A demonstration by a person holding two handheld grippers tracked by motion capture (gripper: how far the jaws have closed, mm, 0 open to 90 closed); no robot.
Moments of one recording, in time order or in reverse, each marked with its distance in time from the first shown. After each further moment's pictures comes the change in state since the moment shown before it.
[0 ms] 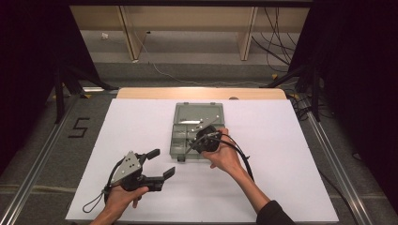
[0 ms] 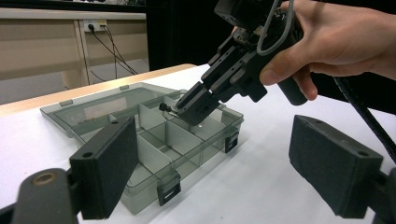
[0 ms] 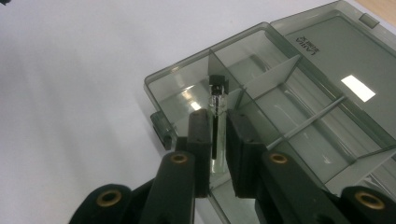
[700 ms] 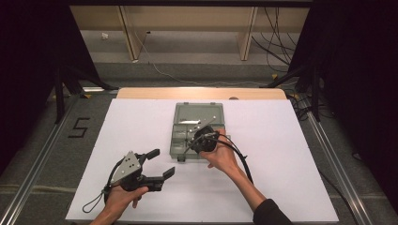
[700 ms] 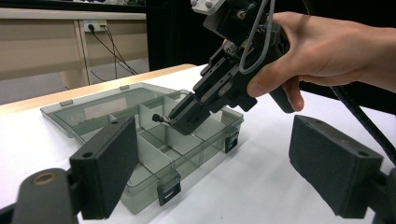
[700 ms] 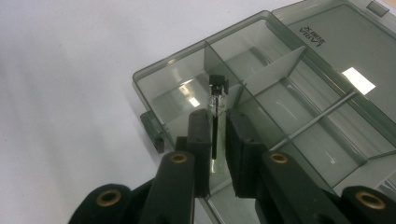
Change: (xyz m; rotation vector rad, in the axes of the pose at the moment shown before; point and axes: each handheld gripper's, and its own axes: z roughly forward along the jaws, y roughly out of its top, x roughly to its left) left arm 0.000 0.000 0.000 0.002 0.002 0.001; right arm -0.002 -0.001 0.013 0.030 -0.001 0.012
